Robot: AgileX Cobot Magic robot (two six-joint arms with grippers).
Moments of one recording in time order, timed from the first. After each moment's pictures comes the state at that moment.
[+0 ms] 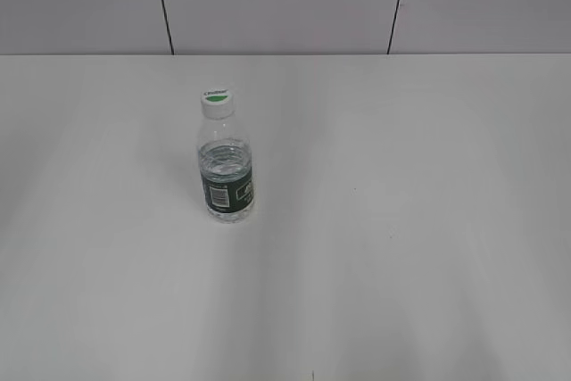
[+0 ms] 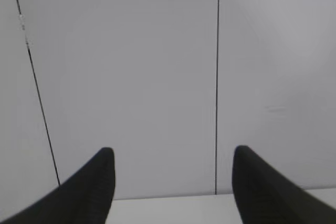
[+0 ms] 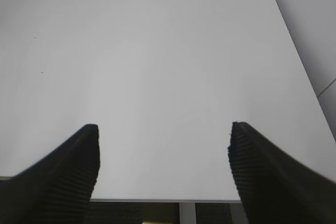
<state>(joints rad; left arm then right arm) 0.03 0.65 -0.84 -0.07 0.25 0.12 -0.02 -0.01 -0.52 0.02 1.10 -0.25</state>
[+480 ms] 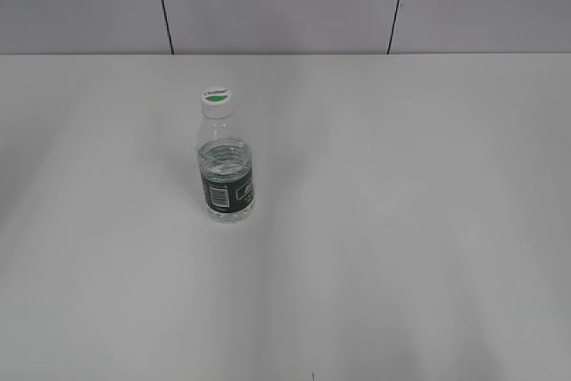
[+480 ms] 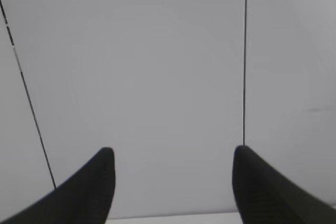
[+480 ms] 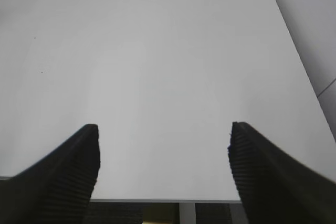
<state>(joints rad) 0.03 1.02 -0.84 -0.03 -0.10 0.12 -0.02 -0.01 -0.52 0.02 1.10 -0.25</state>
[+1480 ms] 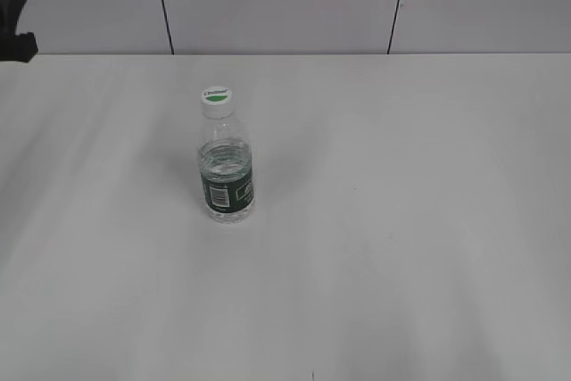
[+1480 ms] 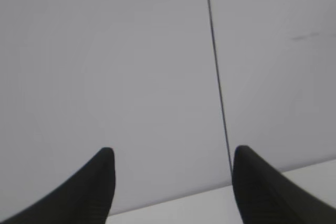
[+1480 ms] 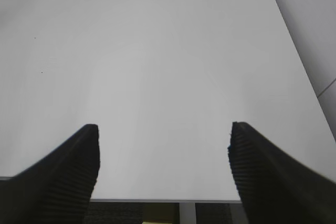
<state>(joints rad) 0.03 1.60 -0.59 0.20 -0.99 0.07 -0.02 -0.01 -0.52 0.02 1.10 -0.25</state>
